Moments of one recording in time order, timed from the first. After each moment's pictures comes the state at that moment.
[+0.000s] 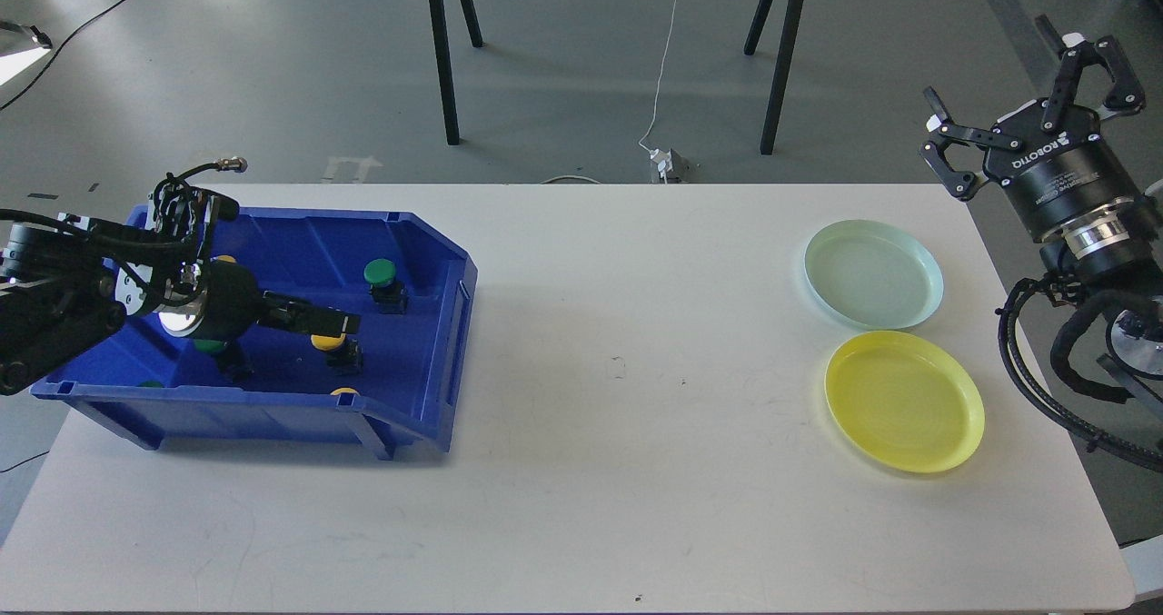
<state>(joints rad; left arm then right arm) -1.01 0.68 0.02 -0.81 1.49 -0.49 -0.49 0.56 -0.68 0.78 1.11 0.24 0.49 0.36</state>
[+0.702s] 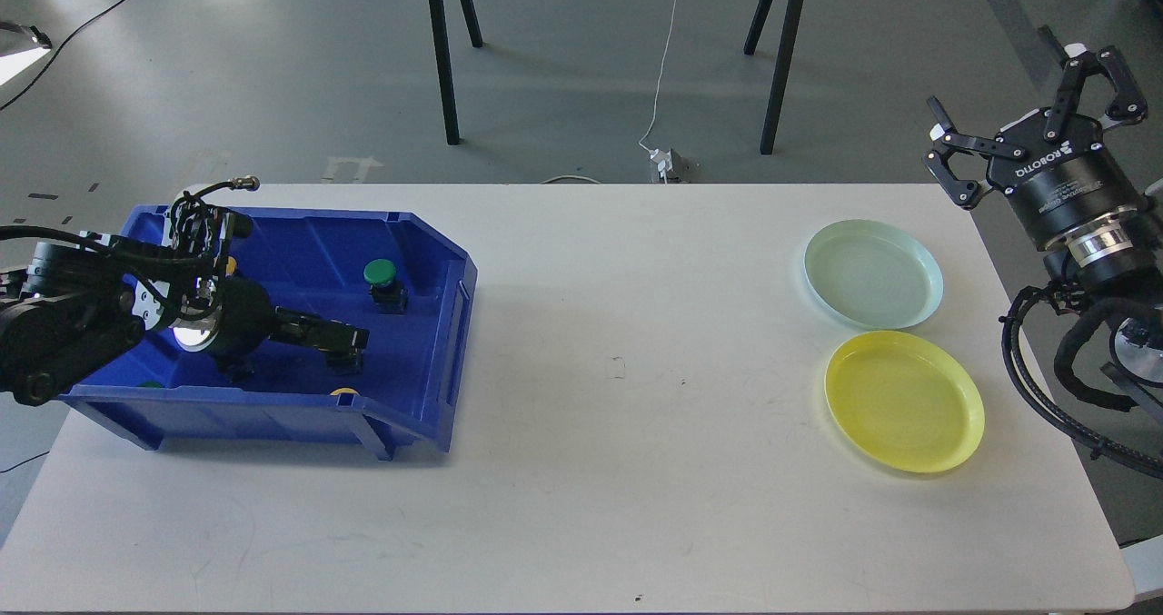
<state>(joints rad) -0.97 0.63 0.02 -0.77 1.49 -0.49 -0.49 0.54 -0.68 0.79 1.11 0.24 0.49 0.36</state>
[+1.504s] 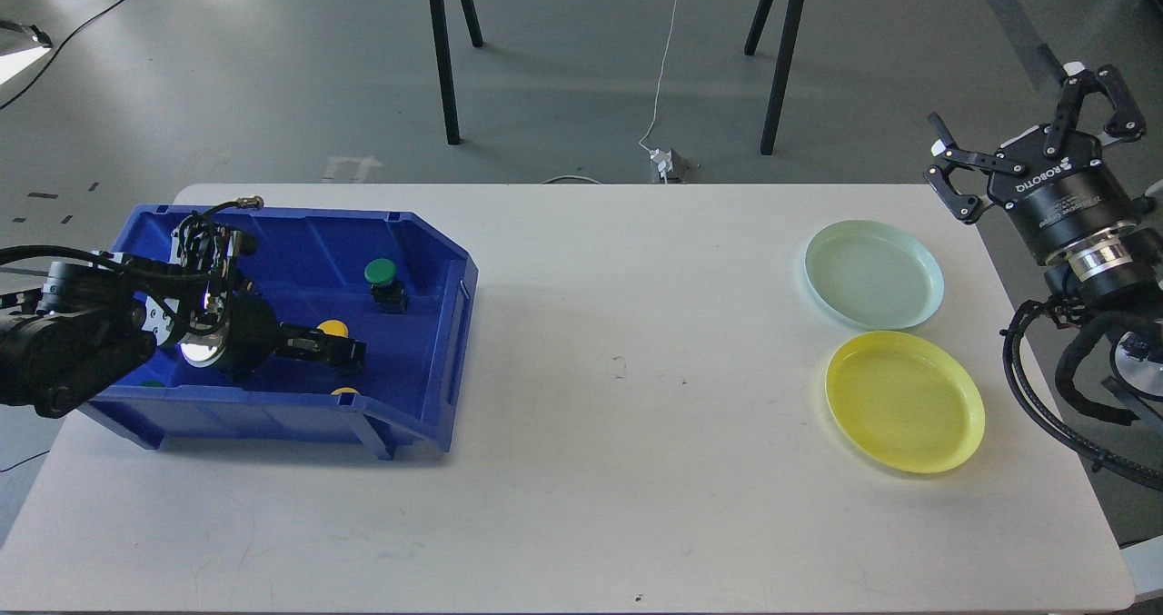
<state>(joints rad) -0.94 0.59 0.02 -0.71 1.48 -0.49 -0.49 0.51 -0.68 0.80 1.11 0.24 0.49 0.36</state>
